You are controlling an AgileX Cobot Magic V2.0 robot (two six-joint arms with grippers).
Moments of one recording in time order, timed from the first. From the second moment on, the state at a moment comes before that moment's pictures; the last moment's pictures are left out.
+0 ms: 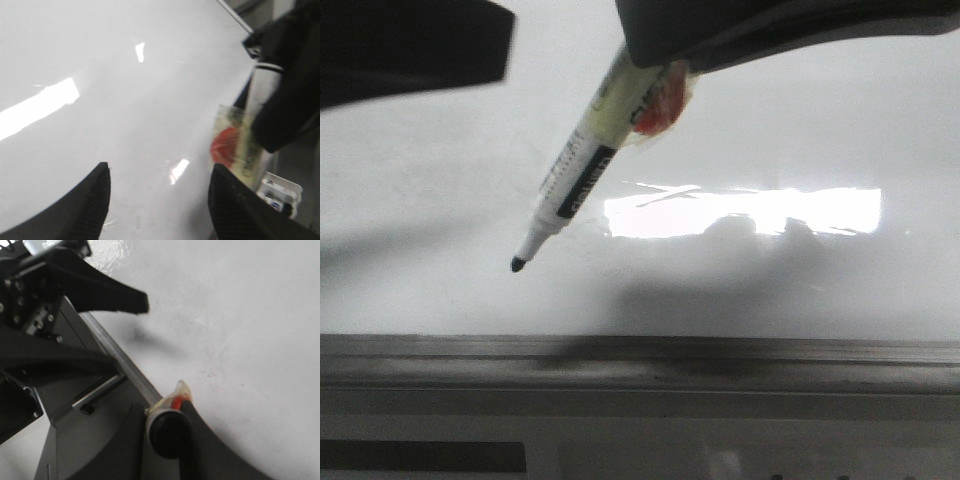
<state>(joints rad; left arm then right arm) -0.91 0.83 -0.37 -0.05 -0.25 0.14 0.87 0.95 -0.68 0.21 0.22 -0.03</state>
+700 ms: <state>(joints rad) -0.71 0.60 -0.37 -0.09 -0.14 0.14 0.62 1.15 -0.88 0.24 0.27 -0.01</state>
